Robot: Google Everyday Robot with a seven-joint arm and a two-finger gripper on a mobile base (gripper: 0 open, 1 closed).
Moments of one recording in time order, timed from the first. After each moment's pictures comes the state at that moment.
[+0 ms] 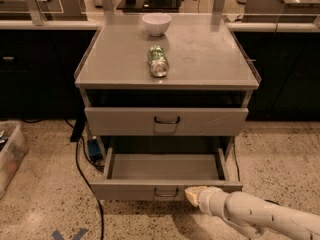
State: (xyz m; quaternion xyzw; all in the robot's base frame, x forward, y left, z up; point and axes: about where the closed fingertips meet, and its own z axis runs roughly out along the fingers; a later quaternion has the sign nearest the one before) arm 0.523 -0.138 0.419 -0.22 0.88 0.16 0.38
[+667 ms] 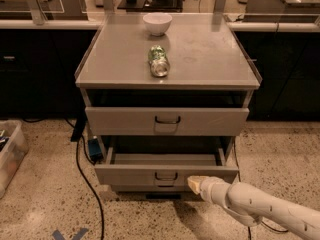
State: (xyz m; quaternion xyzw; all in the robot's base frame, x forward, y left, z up) arm 0.571 -0.153 0.419 -0.18 0.88 0.18 0.40
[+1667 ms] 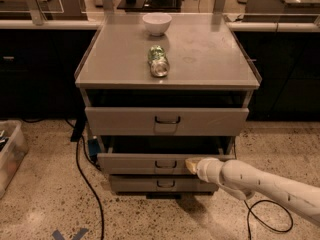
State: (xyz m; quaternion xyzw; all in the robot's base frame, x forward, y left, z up) arm 0.643 -0.154 0.440 -0.19 0.87 0.16 0.42
